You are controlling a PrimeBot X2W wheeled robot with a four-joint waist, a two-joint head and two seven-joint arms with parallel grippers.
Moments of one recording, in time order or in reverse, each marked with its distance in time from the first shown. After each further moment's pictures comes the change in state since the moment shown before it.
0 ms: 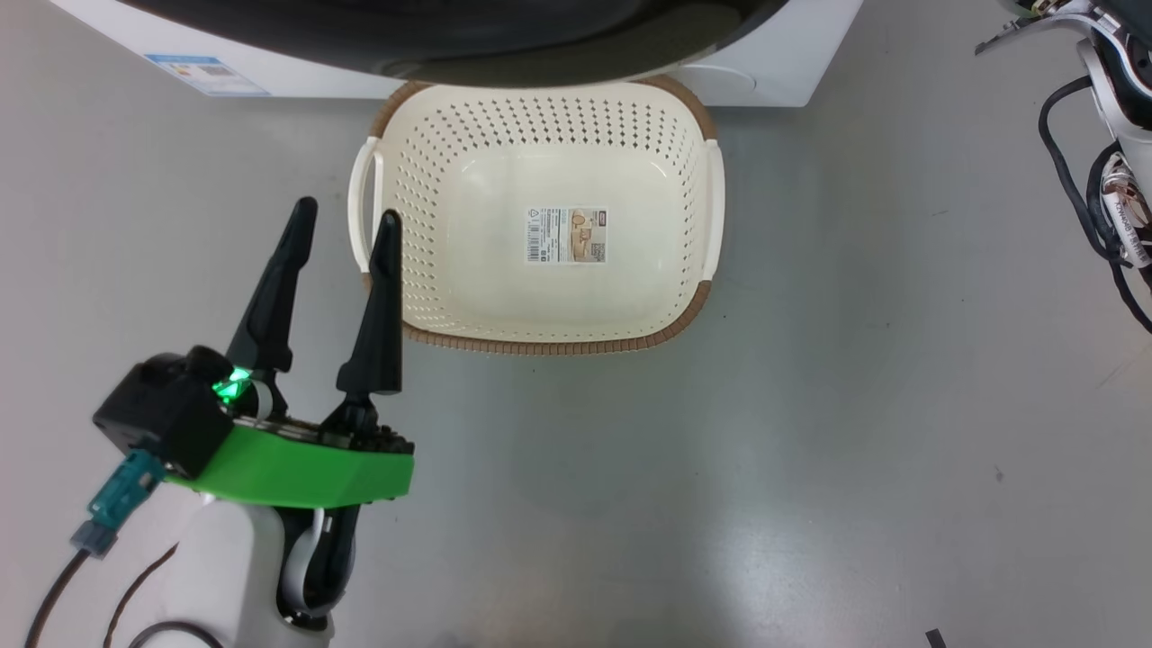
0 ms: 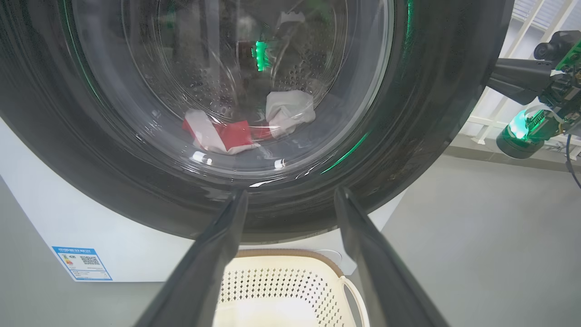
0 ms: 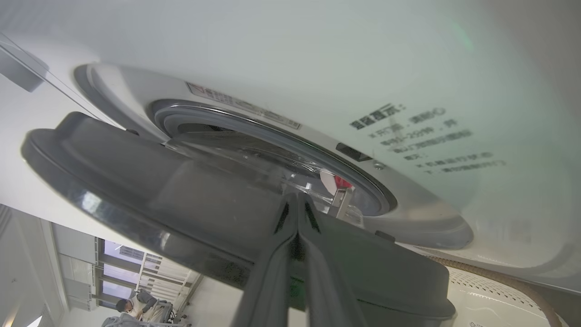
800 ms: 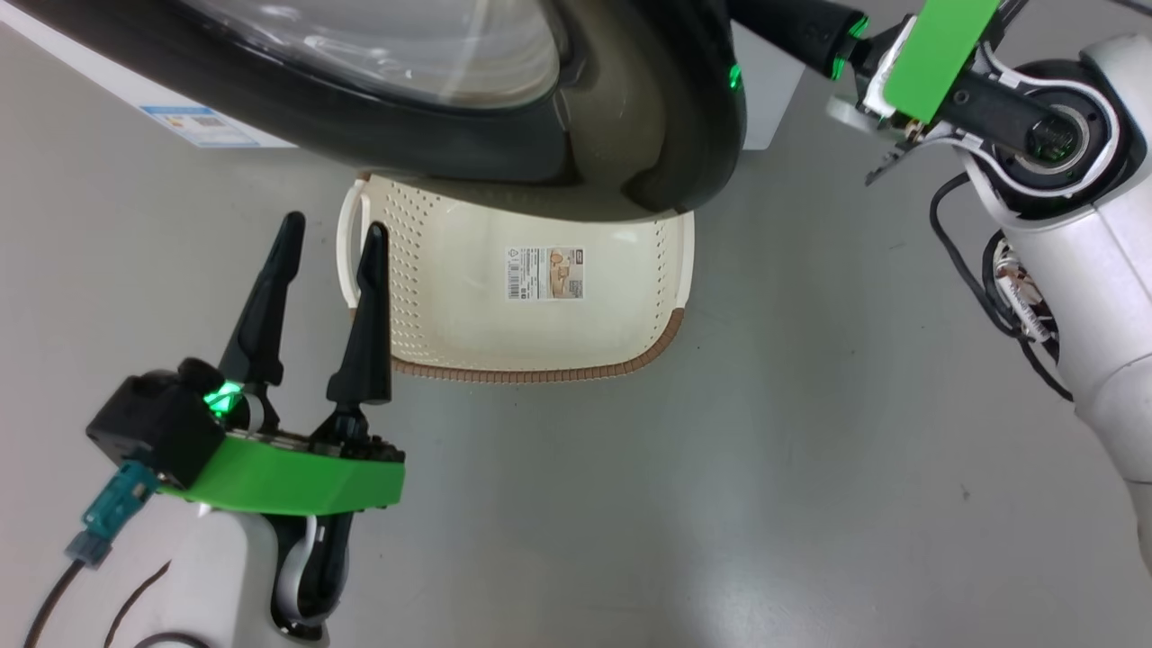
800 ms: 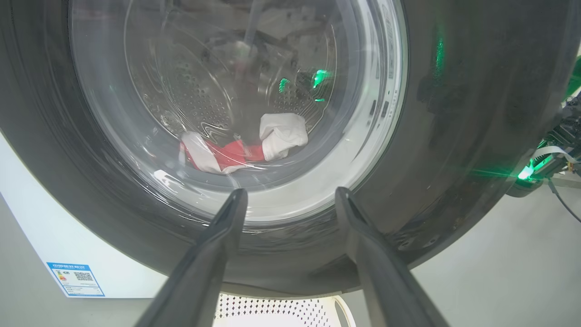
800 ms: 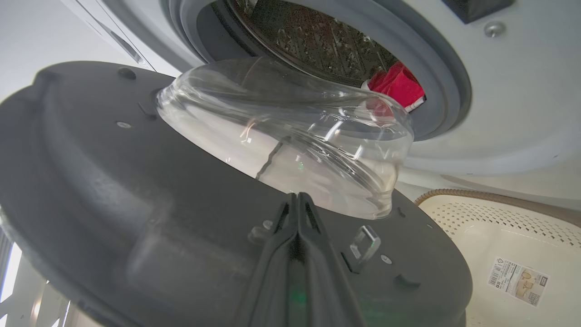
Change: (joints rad) left arm 0.022 -0.002 0.021 0.005 0.000 0.000 0.000; right arm 0.092 0.064 0.070 -0.037 0.033 -0.001 0.145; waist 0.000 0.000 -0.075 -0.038
